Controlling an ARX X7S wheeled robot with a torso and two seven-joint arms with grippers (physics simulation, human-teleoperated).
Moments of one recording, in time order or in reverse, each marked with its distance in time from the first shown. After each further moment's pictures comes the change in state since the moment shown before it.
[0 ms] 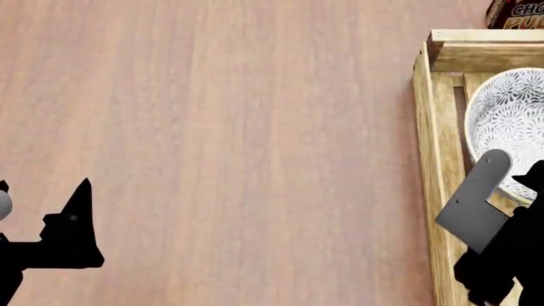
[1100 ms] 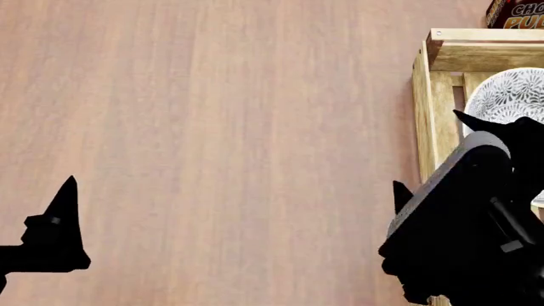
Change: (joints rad) left arm 0.037 -0.031 -0.031 0.045 -0.031 0.038 -0.005; right arm -0.162 0.223 0.295 -0.862 0.208 0.191 0.194
